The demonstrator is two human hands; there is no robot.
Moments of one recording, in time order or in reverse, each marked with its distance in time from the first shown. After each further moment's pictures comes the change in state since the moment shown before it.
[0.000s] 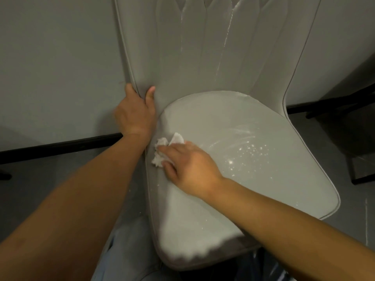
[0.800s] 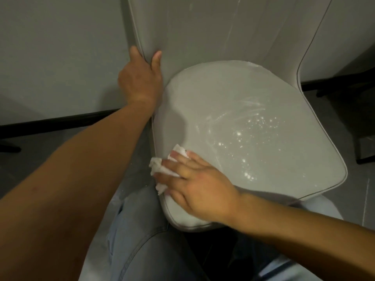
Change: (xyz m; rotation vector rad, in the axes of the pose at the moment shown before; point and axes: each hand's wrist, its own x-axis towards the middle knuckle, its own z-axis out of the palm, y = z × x) left_hand 0.004 -0.001 0.001 0.104 -0.036 0.001; right_hand -0.078 -0.050 -0.003 -0.104 -0.266 -0.169
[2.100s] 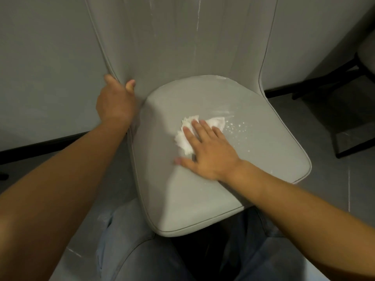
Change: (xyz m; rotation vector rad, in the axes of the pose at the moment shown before) left_hand -0.004 0.006 -0.016 -0.008 -0.130 -0.063; right_hand -0.011 0.089 -0.031 -0.060 -0.098 0.498
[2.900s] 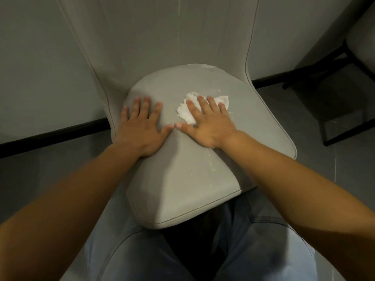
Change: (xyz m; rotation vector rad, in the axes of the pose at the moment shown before) left_hand -0.107 0.006 0.024 0.390 -0.531 0.603; right_hand 0.033 0.055 -0.002 0.064 -0.020 0.203
